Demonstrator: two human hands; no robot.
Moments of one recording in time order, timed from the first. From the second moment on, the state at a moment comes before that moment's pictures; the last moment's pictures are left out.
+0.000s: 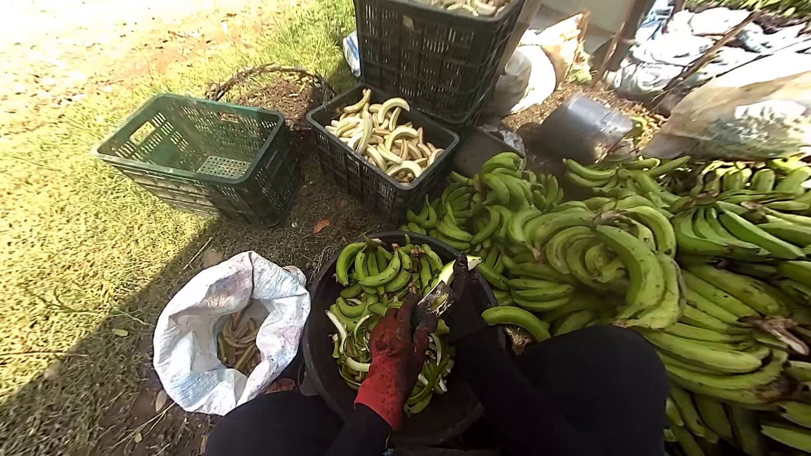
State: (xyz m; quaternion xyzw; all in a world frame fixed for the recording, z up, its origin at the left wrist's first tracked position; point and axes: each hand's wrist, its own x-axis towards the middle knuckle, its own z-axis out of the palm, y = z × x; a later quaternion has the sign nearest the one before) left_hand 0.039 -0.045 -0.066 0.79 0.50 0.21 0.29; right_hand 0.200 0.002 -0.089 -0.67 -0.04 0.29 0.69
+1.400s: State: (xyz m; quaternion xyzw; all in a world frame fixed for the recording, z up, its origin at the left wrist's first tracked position) left_hand 0.040 -0.023 -0.071 0.80 0.49 0.21 0.27; right_hand 0.185 -0.032 -0.090 -0.63 -0.19 0.43 0.62
